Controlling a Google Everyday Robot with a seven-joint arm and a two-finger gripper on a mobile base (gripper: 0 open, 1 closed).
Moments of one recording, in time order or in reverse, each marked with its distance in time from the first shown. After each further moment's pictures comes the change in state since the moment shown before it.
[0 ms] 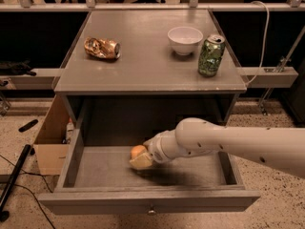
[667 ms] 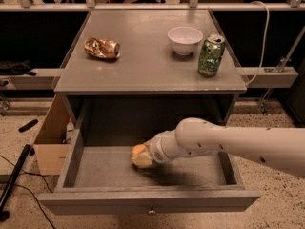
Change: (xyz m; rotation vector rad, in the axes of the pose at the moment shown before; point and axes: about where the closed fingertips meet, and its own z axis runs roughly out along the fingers) arm 0.000 0.000 0.000 0.000 0.000 0.000
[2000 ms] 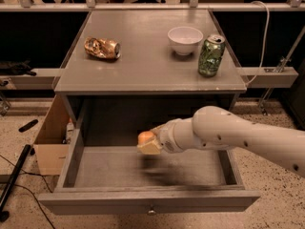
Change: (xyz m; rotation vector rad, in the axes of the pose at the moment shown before) arm -0.035 -0.007 -0.059 0.036 -0.087 -0.049
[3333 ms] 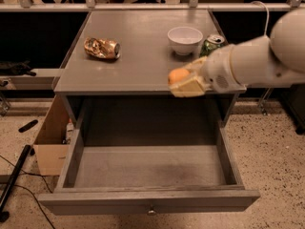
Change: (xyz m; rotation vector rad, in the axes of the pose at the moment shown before) arm -0.130 -0.048 -0.206 0.093 -0.092 -0.183
